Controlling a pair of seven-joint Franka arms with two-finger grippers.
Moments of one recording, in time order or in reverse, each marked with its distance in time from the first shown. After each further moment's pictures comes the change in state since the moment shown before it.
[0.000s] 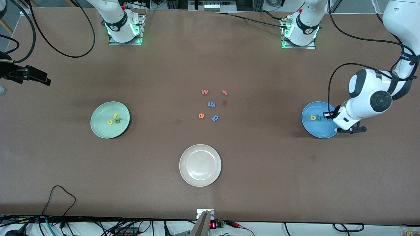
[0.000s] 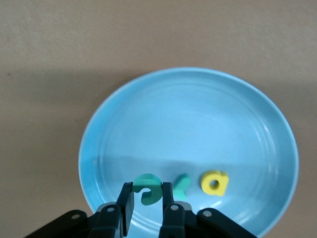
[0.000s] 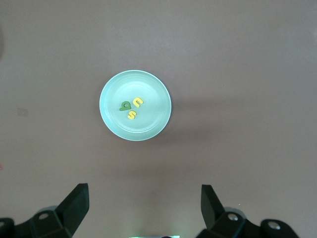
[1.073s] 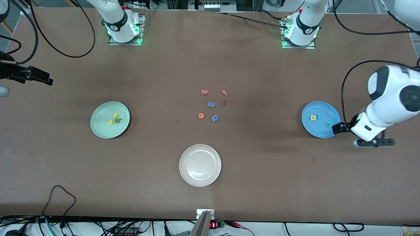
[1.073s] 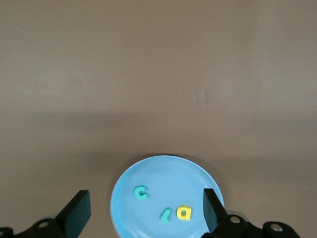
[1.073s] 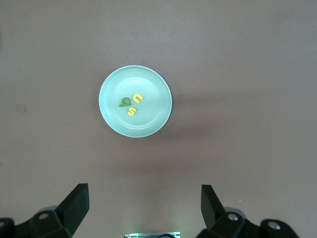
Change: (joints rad) left arm 0.001 -0.064 -0.157 0.363 0.001 -0.250 0.010; right arm 0.000 0.006 0.002 -0.004 0.000 -0.009 0.003
